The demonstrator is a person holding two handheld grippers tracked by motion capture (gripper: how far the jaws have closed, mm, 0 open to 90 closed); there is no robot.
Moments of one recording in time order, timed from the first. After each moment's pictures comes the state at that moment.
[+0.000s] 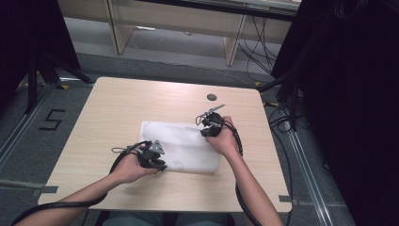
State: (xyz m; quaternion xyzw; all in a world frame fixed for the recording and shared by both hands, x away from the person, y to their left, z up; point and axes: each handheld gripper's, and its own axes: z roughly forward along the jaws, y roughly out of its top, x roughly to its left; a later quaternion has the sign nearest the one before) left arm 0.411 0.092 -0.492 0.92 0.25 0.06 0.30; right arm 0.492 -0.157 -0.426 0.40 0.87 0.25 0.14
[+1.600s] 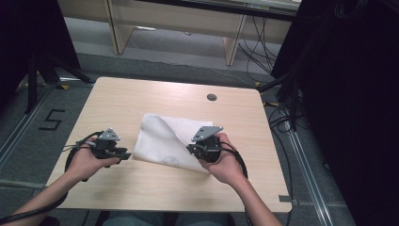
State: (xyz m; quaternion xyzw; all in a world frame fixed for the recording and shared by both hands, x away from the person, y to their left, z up) left arm 0.402 0.216 -0.468 0.85 0.38 0.11 0.36; right arm 0.393 -0.137 -0.398 0.23 0.90 0.34 0.16
